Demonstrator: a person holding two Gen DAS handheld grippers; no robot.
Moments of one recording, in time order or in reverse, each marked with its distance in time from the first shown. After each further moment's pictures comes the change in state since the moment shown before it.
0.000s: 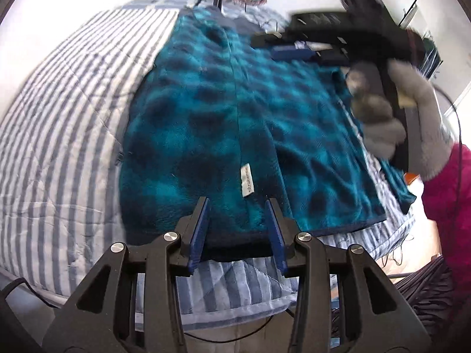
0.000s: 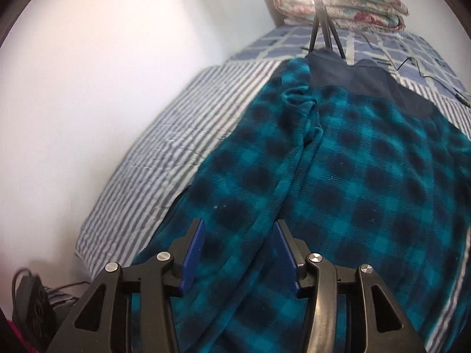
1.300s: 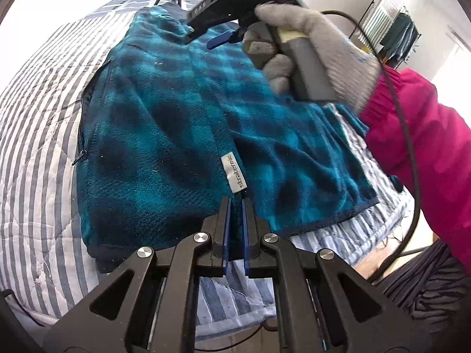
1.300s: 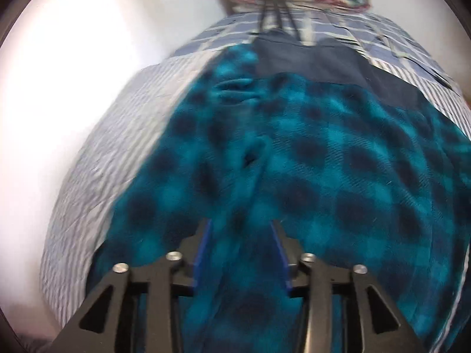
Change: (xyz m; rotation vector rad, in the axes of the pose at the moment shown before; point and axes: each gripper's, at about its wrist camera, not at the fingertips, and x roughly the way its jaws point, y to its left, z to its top) left arm 0.016 -0.032 -0.012 0.122 0.007 -0.091; right arm 0.046 -0.043 0.037 0.107 0.044 -0.132
